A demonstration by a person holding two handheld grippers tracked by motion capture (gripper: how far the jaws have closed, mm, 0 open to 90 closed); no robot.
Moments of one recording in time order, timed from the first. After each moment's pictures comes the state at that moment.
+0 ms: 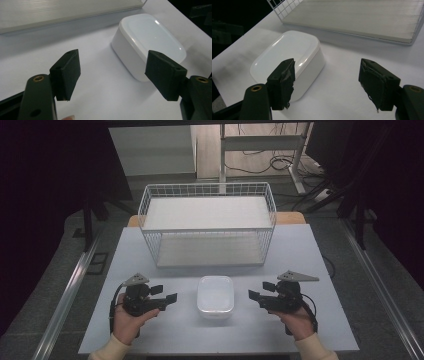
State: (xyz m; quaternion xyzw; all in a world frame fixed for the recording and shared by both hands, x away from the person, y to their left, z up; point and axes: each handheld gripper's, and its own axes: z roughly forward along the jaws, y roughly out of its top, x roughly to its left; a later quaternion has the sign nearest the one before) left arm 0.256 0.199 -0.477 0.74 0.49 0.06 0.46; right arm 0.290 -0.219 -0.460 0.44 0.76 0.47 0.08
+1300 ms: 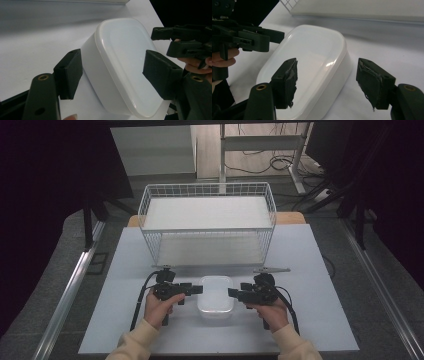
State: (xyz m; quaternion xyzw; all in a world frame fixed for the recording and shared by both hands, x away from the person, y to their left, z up) left arm 0.315 0.146 -0.503 0.70 0.52 -0.11 0.47; right arm 0.316 -0.167 -0.483 0.46 0.77 0.45 -0.01
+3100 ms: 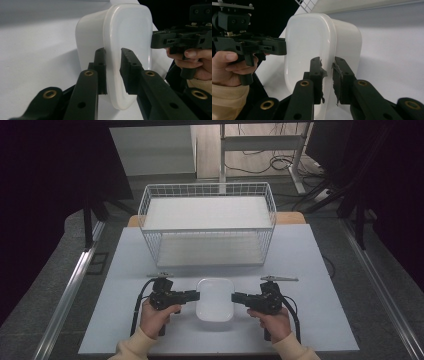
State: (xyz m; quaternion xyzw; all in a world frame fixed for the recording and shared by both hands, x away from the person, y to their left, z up) left arm 0.280 0.148 -0.489 0.72 0.48 -0.09 0.50; right arm 0.292 -0.179 -0.484 0.47 0.72 0.50 -0.08
